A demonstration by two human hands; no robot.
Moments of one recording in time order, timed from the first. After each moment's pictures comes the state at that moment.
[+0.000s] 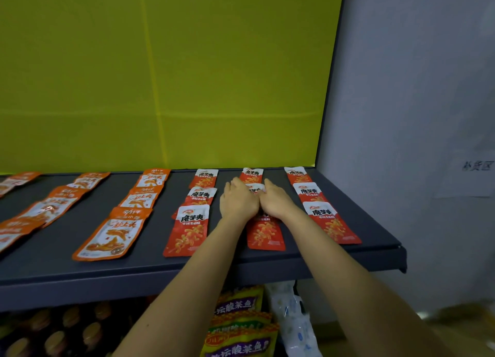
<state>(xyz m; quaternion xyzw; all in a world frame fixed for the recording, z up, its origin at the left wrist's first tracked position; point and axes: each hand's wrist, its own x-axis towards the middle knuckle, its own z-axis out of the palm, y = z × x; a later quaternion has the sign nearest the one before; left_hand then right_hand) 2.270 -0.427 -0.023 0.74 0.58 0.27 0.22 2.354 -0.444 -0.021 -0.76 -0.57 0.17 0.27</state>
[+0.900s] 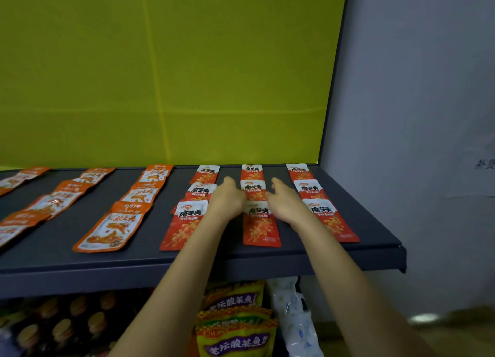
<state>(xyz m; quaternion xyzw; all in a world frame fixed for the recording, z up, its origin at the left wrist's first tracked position) 2.246 -0.444 -0.011 0.72 0.57 0.27 0.27 2.356 -0.487 -0.007 -0.73 -0.57 0.20 0.32</state>
